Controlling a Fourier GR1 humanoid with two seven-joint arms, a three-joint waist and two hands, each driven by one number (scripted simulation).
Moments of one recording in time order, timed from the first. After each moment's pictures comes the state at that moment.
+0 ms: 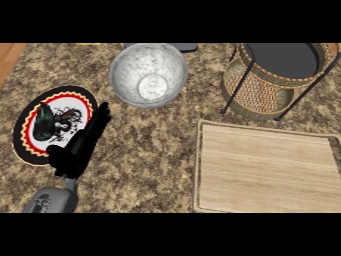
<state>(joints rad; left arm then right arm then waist) -0.12 0.13 -0.08 -1.35 0.04 -0.09 -0.09 -0.54 -0.88 -0.48 -0.96 0.40 0.46 -0.28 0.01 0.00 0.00</state>
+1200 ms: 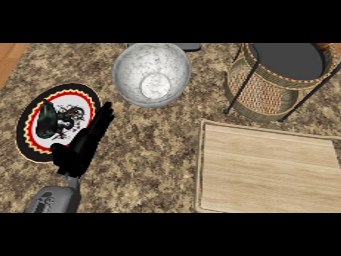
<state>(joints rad) -0.13 0.11 -0.08 -1.35 0.02 -0.11 -0.08 -1.16 -0.54 -0.21 -0.74 0.48 0.34 0.18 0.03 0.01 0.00</state>
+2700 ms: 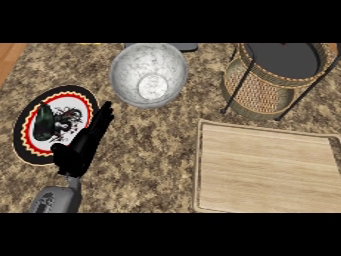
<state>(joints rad) -0.13 0.10 -0.06 -1.36 0.00 -0.10 -0.07 -1.25 -0.44 -0.43 -0.49 0.30 0.12 0.35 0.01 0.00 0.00</state>
